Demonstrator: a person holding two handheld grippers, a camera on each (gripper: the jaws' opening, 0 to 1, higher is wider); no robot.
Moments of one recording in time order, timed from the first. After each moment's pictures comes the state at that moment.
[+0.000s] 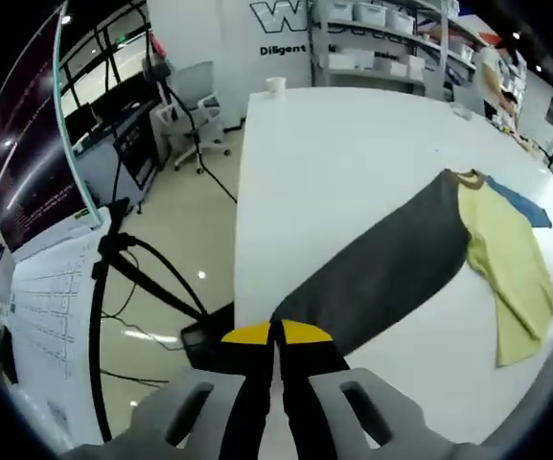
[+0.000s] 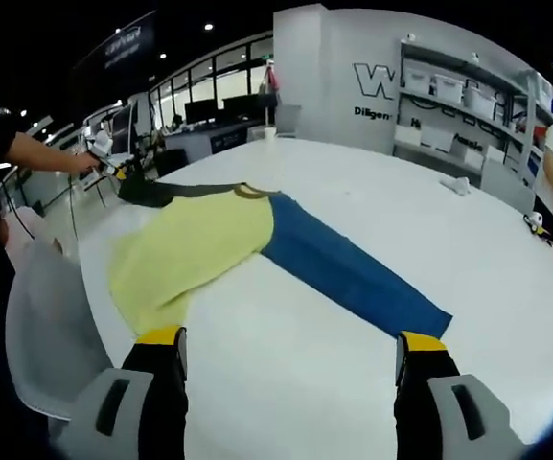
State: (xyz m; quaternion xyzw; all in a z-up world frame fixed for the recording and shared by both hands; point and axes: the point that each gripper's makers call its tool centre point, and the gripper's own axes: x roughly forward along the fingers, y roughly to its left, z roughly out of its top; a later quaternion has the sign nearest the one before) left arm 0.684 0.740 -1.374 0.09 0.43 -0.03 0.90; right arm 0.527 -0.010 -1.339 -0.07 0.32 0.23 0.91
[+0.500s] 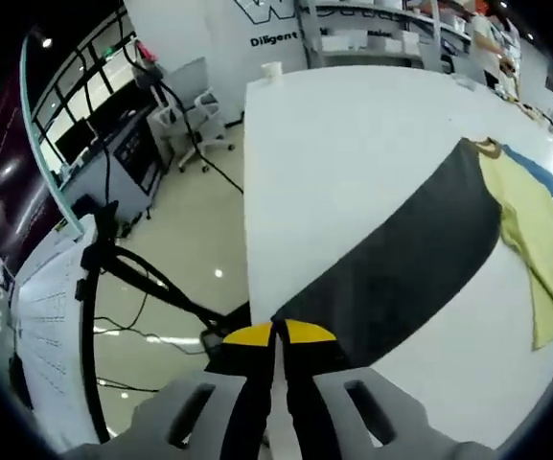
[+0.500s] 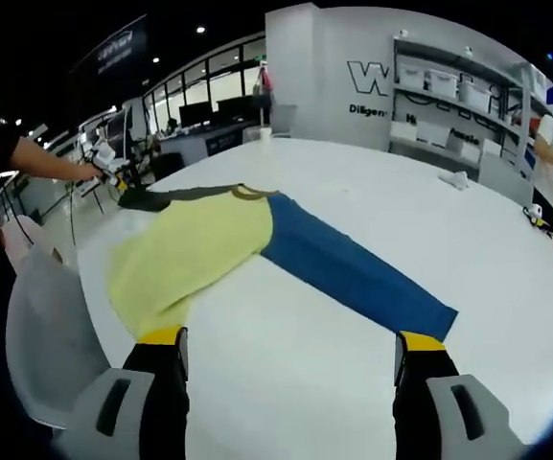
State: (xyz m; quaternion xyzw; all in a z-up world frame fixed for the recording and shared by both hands) left arm 0.698 0.756 -1.399 0.15 0.44 -0.03 0.88; right arm 0.532 -0.001 -1.345 -0.06 0.33 0.23 0.91
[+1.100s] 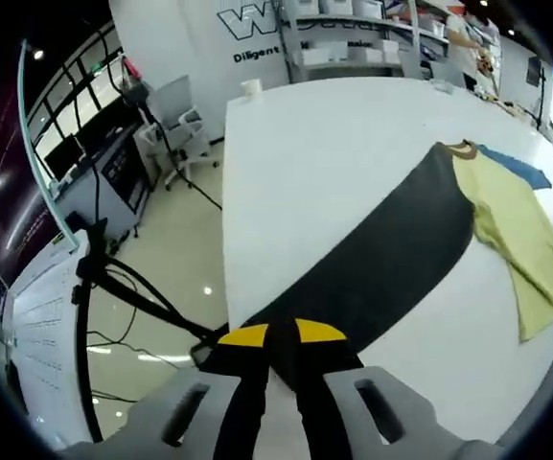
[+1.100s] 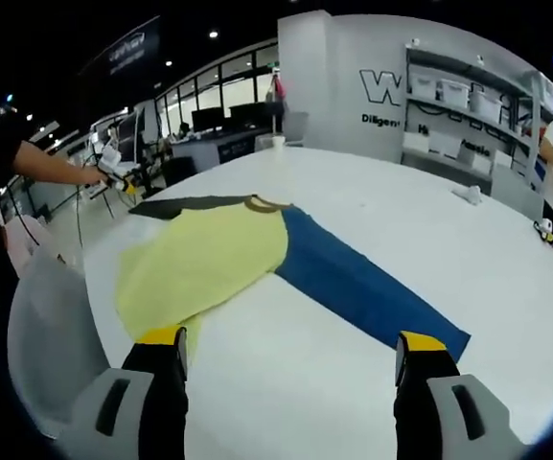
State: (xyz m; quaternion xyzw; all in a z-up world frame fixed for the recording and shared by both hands) left arm 0.688 0.725 -1.382 0.13 0.41 -0.07 0.90; right arm 0.543 0.022 -1.334 -0.07 0.31 0.26 0.91
